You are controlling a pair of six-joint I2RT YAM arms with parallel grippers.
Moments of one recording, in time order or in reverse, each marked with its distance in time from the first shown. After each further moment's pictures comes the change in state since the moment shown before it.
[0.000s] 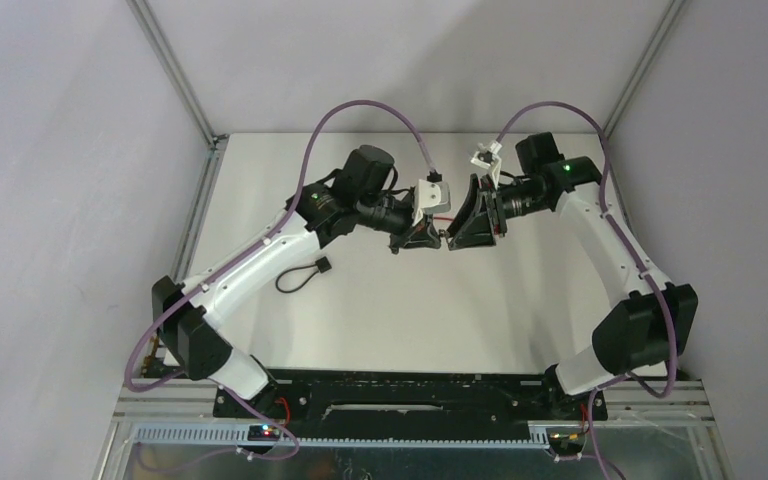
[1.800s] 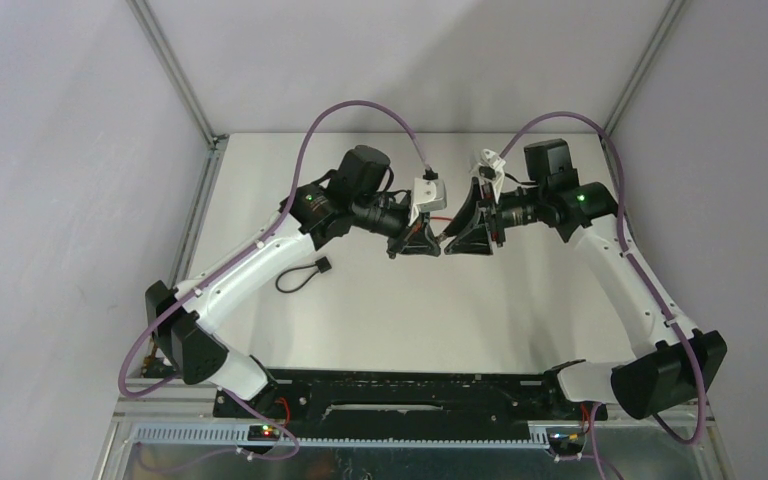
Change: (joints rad) left arm -0.002 -0.033 -0.002 -0.022 0.057 -0.107; right arm 0.067 -0.230 -0.150 0.327 0.145 0.169
